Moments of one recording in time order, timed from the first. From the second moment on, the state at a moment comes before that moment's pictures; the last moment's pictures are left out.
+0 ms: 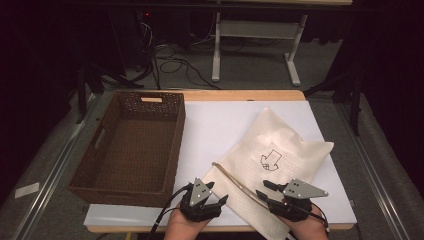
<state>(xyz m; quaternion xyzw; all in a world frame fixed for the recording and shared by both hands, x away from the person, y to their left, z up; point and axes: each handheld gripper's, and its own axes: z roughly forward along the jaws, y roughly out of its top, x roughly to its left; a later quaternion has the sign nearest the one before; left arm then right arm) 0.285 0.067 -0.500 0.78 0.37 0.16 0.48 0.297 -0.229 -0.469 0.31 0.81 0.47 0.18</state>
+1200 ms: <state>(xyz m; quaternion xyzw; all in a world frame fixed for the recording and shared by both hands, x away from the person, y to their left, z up) 0.325 0.048 -0.489 0.76 0.38 0.15 0.50 0.286 -0.304 -0.512 0.48 0.77 0.35 0.20</state>
